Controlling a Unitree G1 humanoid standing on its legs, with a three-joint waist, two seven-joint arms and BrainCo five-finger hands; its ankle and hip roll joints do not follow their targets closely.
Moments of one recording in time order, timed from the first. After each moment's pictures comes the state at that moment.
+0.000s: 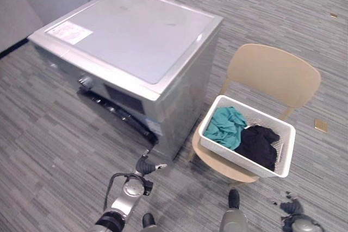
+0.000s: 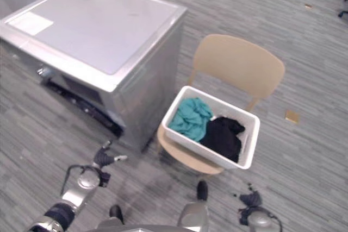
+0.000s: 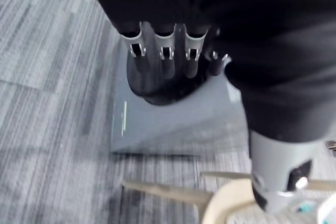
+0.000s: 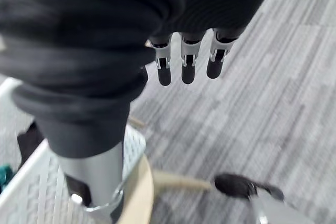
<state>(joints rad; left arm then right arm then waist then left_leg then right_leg) -0.12 0.42 -0.36 0.66 -0.10 -0.04 0.12 0.10 -0.28 0.02 0.82 0.12 -0.02 -0.19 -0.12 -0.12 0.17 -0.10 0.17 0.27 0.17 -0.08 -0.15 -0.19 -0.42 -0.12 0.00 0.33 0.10</state>
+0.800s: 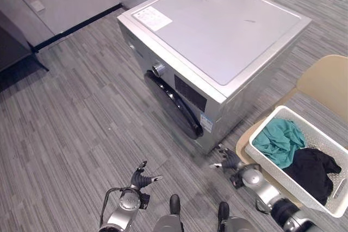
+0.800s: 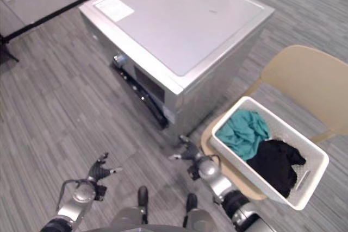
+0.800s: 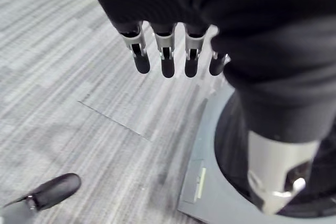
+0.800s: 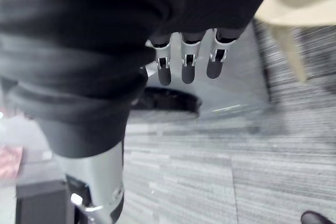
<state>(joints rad) 0.01 0.35 -0.28 0.71 -0.08 -0.04 0.10 -0.30 -0.28 0.58 0.57 0.08 0.00 -0.04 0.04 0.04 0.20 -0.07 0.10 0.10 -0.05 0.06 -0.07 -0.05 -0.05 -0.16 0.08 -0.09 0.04</state>
